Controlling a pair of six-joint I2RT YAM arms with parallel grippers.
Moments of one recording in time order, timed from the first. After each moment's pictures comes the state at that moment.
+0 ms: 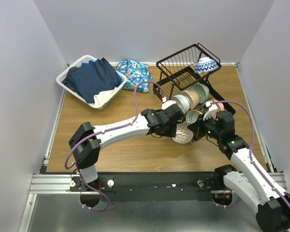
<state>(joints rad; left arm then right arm) -1.08 1.73 1.43 -0.69 -0.18 -0.83 0.28 0.77 0.48 -0.20 -0.35 0.19</state>
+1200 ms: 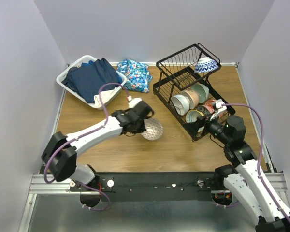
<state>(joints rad) -0.89 1.48 1.10 -0.66 -0.26 -0.85 0.28 0.59 0.51 -0.18 -0.38 0.23</state>
